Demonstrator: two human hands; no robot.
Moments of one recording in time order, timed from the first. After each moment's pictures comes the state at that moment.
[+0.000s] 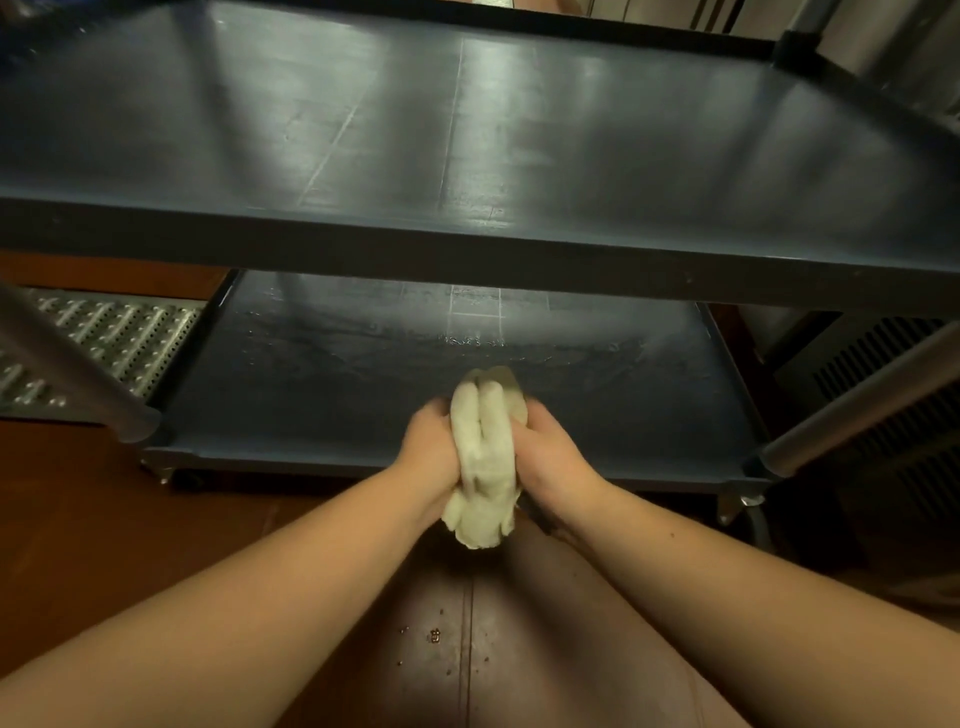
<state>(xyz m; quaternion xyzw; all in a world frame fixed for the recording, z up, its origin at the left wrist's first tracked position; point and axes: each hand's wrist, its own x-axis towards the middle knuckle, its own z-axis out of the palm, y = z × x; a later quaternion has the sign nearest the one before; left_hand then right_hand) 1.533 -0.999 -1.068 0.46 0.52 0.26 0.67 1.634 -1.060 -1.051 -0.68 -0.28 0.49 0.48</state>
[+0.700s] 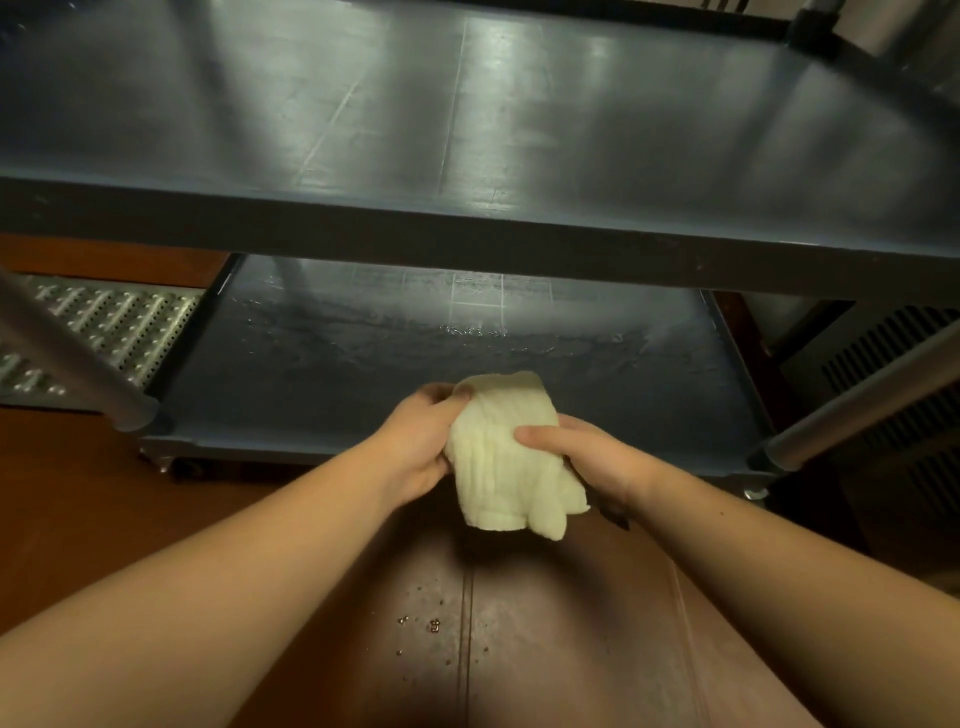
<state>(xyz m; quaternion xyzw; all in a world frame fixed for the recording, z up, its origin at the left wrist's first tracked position) 1.528 -0.980 -1.077 0.37 0.47 0.25 0.76 1.693 -1.078 -1.068 -0.59 -0.28 0.64 0.39</state>
